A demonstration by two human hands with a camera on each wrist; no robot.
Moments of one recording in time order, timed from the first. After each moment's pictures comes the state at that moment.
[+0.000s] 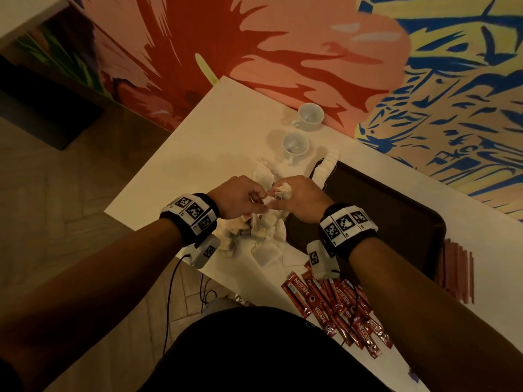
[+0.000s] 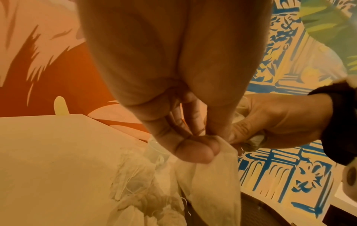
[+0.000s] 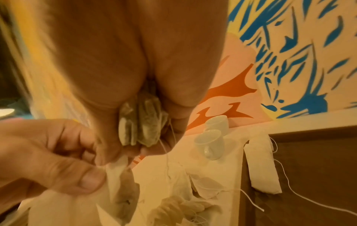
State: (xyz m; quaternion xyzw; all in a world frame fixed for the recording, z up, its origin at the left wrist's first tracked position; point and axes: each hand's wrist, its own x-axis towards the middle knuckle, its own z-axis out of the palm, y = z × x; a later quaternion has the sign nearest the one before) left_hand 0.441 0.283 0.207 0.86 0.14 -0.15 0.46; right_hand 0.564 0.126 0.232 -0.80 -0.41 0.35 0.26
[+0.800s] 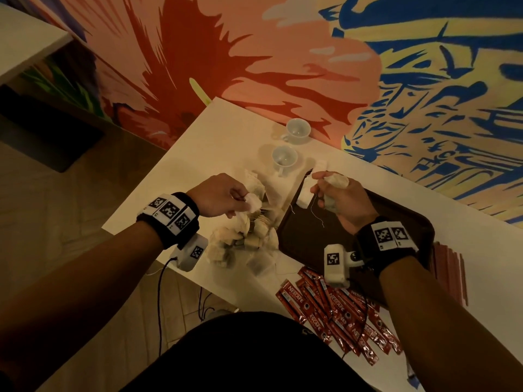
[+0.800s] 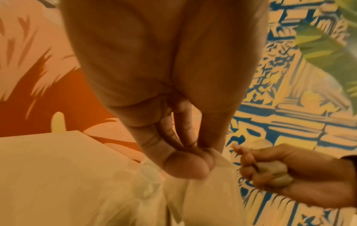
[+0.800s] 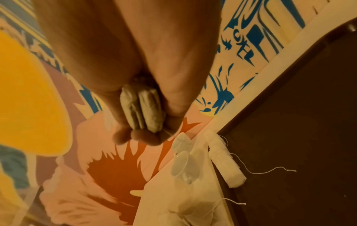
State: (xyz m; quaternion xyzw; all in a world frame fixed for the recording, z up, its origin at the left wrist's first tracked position) left_hand 0.436 0.293 0.251 0.86 0.20 -0.15 0.44; right_hand 0.609 0.052 0.241 -0.72 -0.12 0.34 0.59
